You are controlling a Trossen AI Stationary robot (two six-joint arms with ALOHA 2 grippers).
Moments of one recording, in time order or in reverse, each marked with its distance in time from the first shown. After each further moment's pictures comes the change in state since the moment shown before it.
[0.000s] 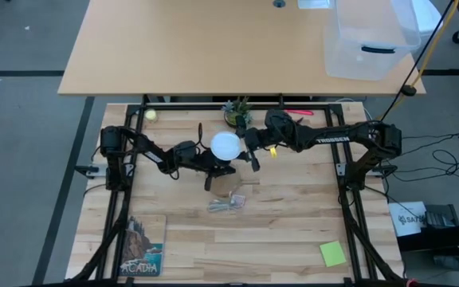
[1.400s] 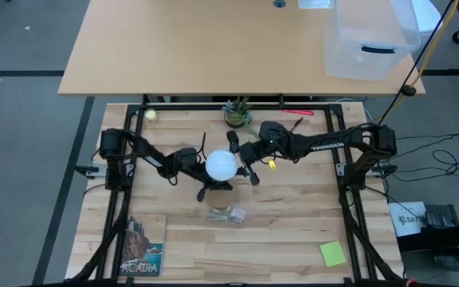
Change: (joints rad) left arm -0.054 0.002 -0.001 -0.002 0.154 0.042; right arm 0.137 0.051 0.036 0.071 -0.055 0.048
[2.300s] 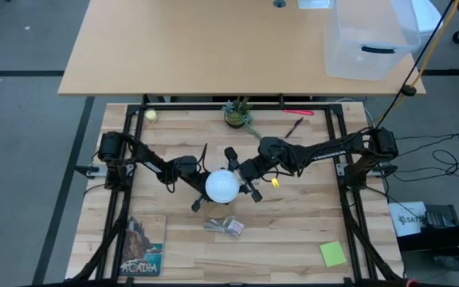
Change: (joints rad) left arm -0.095 0.000 0.002 0.014 0.065 0.059; right arm 0.147 0.000 0.014 0.016 0.055 0.005
